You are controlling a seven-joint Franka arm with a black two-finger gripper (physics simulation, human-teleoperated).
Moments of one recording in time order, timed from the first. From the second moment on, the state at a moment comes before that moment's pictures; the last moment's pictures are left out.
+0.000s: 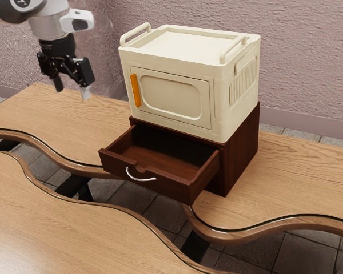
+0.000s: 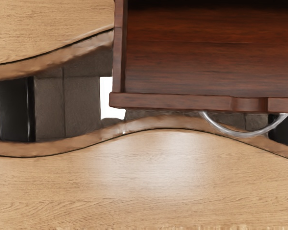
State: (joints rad) arm -0.13 -0.18 0.11 -1.69 0.05 1.52 0.02
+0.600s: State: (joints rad) arm -0.27 -0.25 0.12 -2.27 0.08 1.98 -0.02
